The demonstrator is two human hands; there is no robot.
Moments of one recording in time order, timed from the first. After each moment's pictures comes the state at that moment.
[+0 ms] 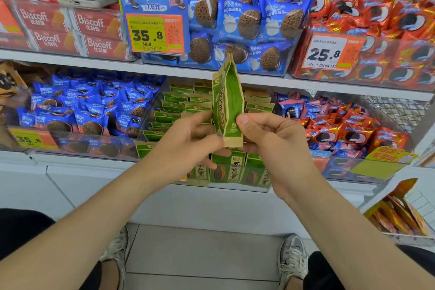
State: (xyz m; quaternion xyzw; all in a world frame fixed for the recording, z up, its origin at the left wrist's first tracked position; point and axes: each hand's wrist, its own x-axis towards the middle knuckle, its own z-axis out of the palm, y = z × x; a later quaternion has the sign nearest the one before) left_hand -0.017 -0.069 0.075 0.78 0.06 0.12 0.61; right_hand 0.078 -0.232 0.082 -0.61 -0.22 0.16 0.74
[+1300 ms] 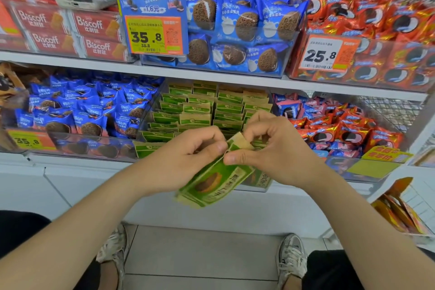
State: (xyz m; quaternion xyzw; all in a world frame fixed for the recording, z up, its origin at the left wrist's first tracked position) left_hand -0.022 -0.058 0.066 0.87 -0.05 0.07 0.48; right_hand 0.112 -0.250 0.081 -0.76 -0.47 0.06 0.45
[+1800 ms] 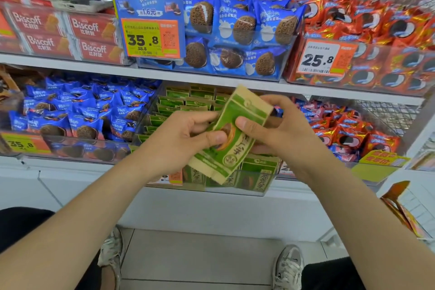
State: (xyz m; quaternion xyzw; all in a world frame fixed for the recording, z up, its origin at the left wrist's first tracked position) left_hand -0.001 -0.050 0.078 0.79 -0.03 0.11 0.60; right_hand 0.119 -0.246 0.101 -0.71 -0.25 0.18 0.63
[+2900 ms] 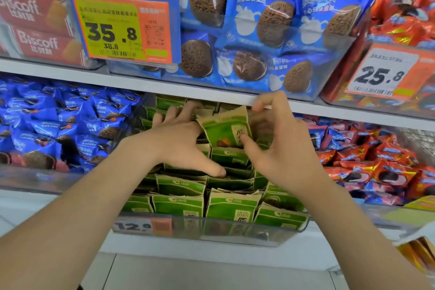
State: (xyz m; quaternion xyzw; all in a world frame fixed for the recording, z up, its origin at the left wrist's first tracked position) left_hand 0.125 0.034 0.057 0.98 0.13 -0.10 0.10; right_hand 0.210 -0.179 0.063 -0.79 -0.46 -0.08 0.40
